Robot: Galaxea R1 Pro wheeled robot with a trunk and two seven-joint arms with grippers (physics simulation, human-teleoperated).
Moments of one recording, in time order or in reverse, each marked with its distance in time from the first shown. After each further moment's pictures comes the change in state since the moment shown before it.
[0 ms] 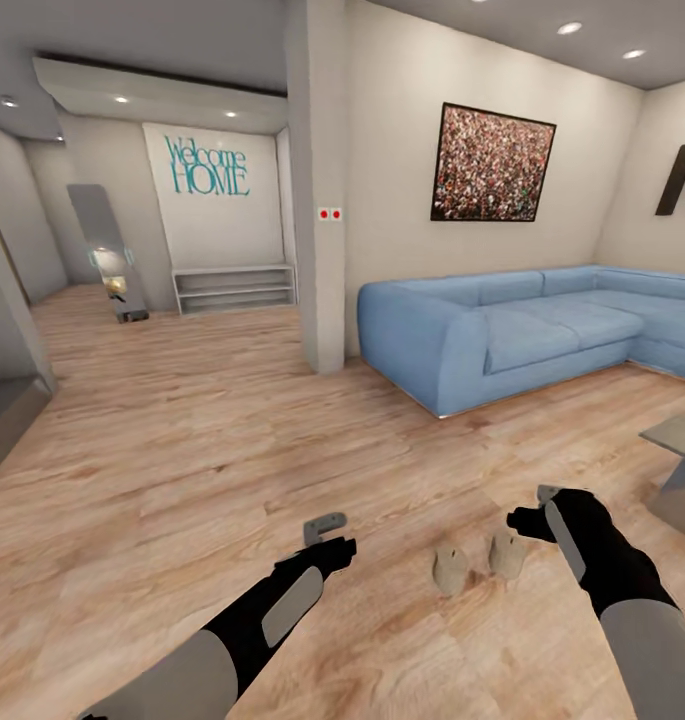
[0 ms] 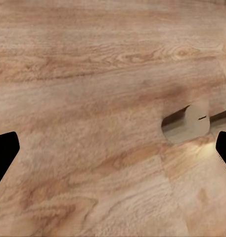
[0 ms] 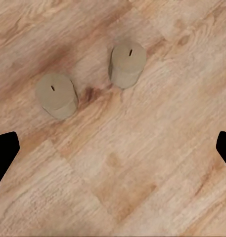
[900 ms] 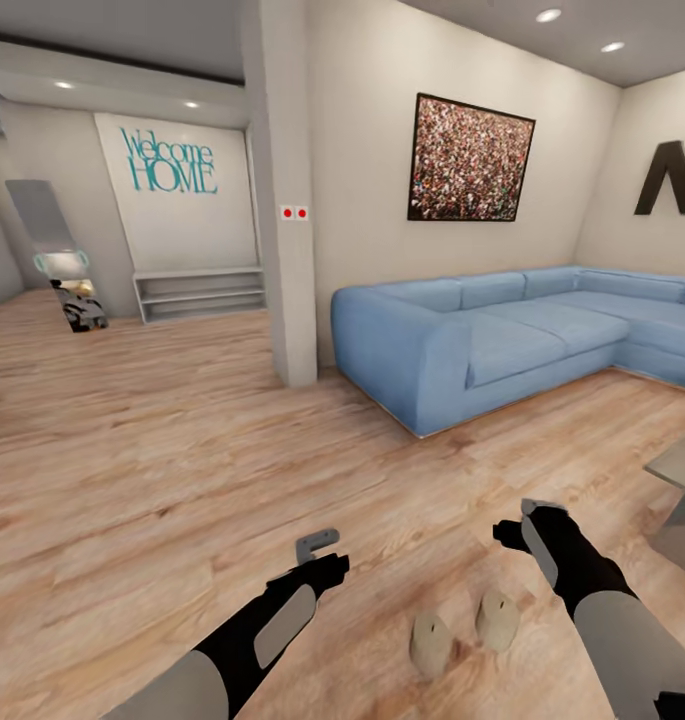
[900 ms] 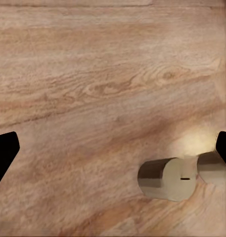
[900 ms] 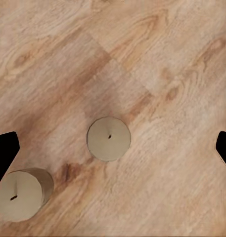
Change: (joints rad) left arm 0.050 0.019 0.008 -0.001 0.005 -0.017 0.000; right arm -0.049 0.054 0.008 0.252 0.012 -0.222 -0.065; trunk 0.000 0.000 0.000
